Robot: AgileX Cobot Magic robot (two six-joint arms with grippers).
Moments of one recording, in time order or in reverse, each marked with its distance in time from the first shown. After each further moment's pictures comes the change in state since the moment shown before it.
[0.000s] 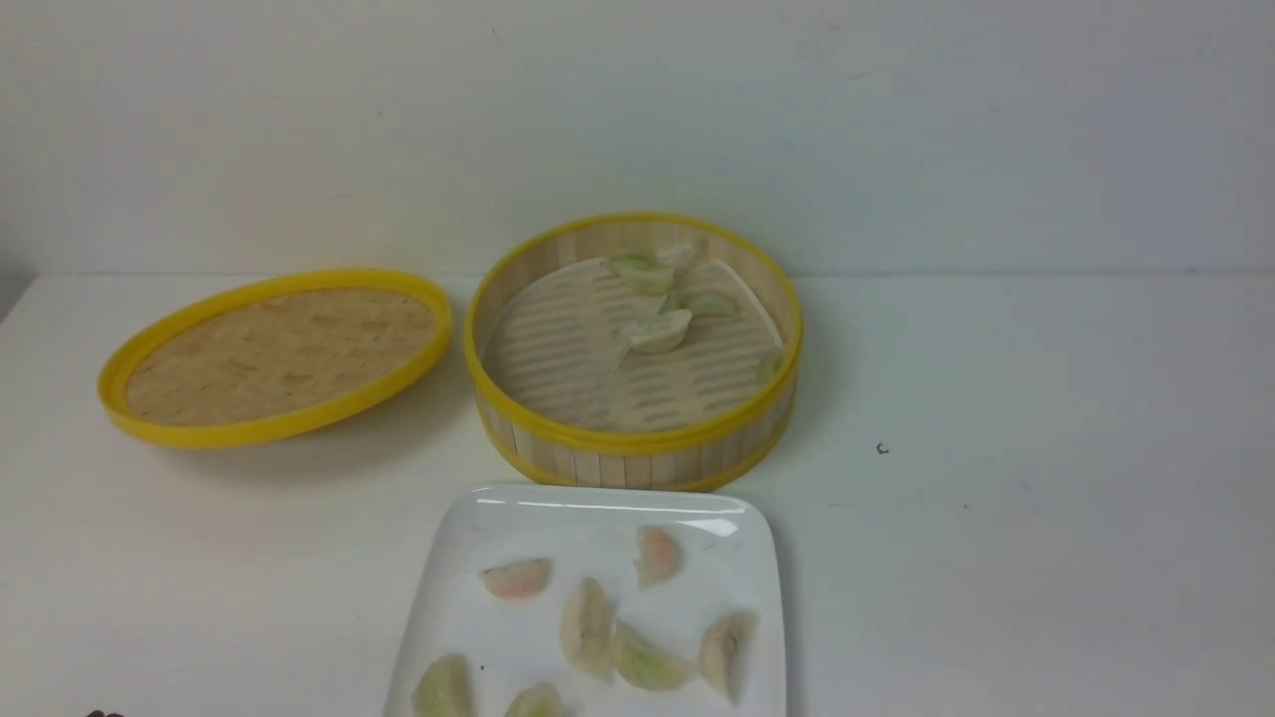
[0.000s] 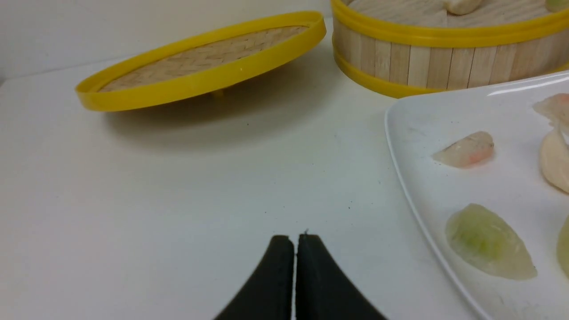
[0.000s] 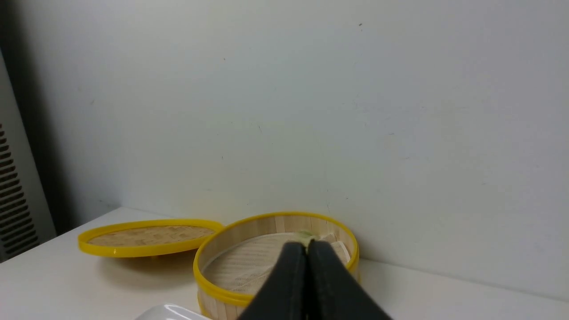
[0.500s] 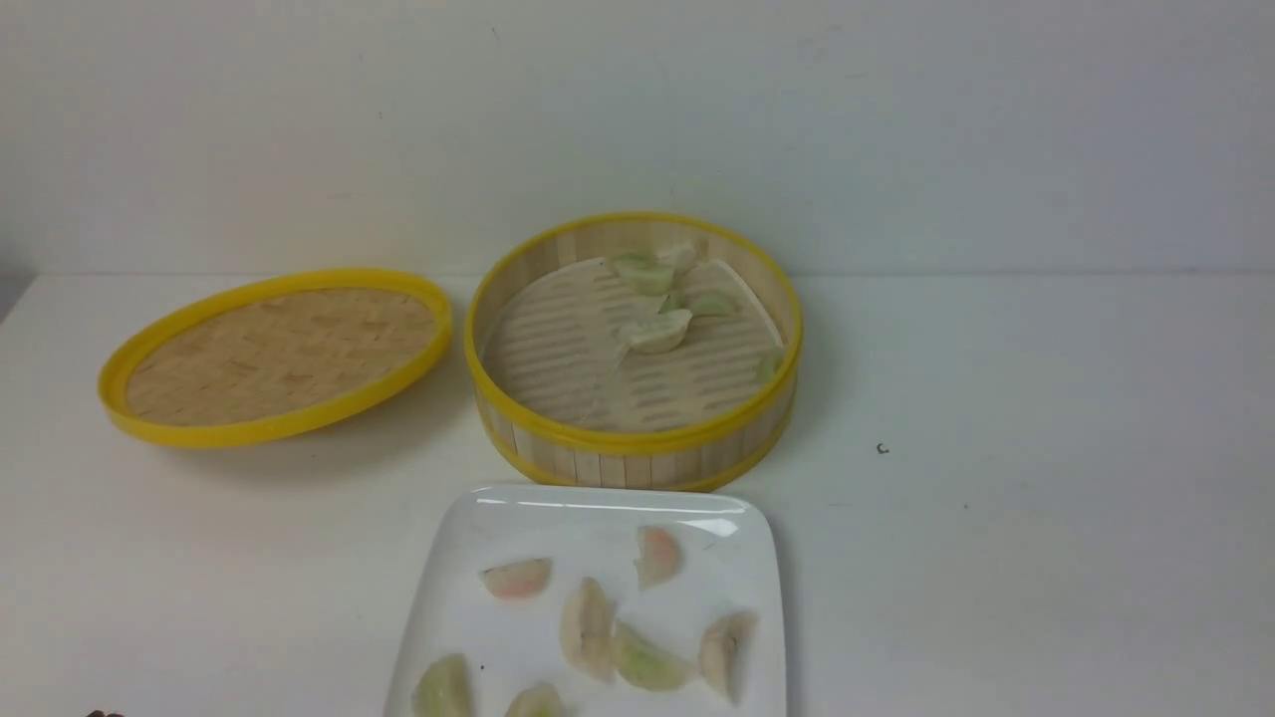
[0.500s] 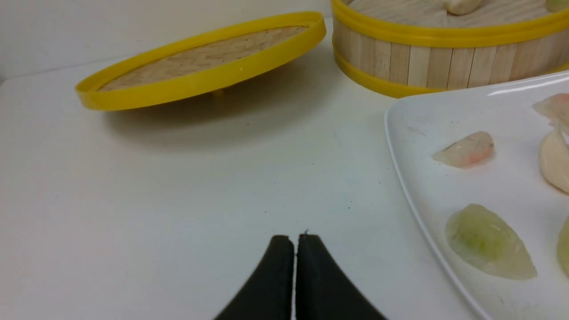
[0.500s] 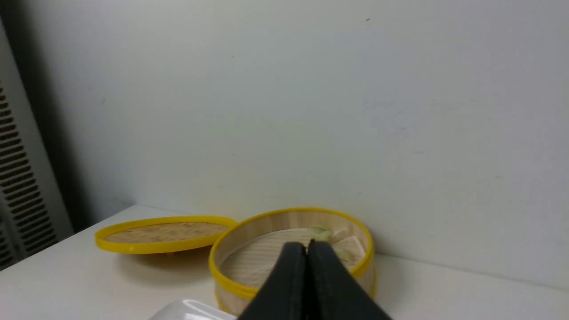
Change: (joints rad) right arm 0.000 0.000 0.000 0.085 0.000 -0.040; left arm 0.000 0.000 0.000 0.000 0.000 0.000
